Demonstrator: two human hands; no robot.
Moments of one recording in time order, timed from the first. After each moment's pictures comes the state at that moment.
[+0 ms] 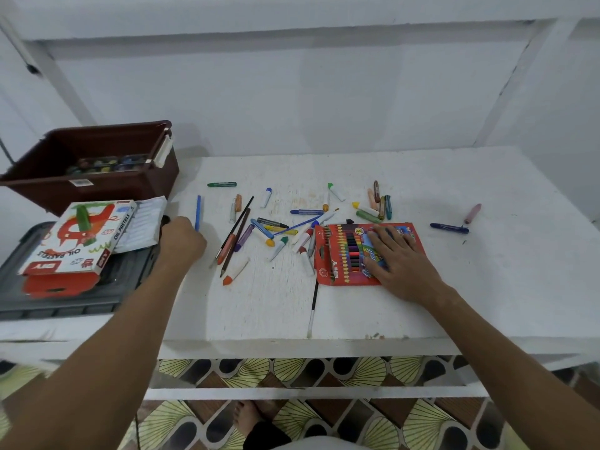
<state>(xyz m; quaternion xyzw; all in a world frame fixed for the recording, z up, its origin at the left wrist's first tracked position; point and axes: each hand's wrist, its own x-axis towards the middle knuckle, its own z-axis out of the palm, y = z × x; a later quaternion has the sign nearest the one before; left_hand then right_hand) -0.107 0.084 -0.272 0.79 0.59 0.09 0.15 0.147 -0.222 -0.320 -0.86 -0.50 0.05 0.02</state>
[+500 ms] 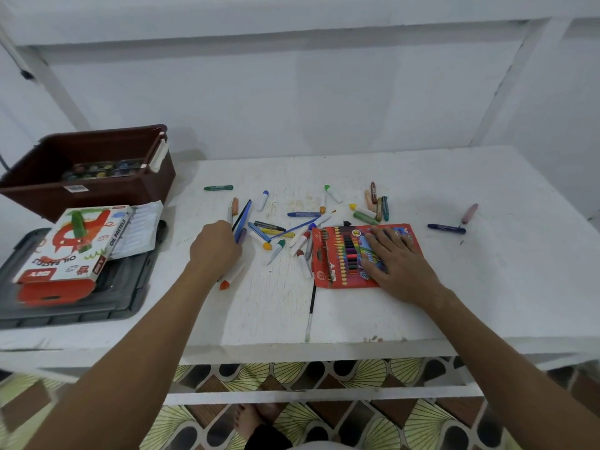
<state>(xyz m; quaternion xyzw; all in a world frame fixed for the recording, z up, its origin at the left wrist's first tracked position) -0.069 0.037 -0.263 0.84 0.52 0.01 0.13 0.145 -0.223 -0.316 -0.87 -0.49 0.06 0.04</state>
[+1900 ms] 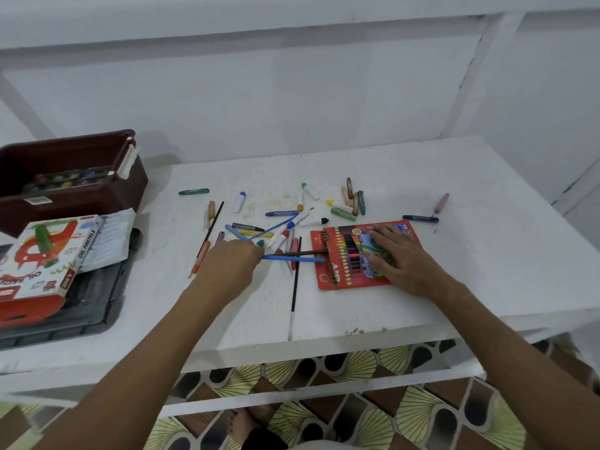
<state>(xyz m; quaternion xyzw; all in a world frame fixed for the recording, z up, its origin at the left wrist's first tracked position) -0.056 -0.024 -0.258 0.97 0.21 -0.05 -0.08 0.162 -0.267 -0.306 -0.86 -0.46 0.12 0.16</state>
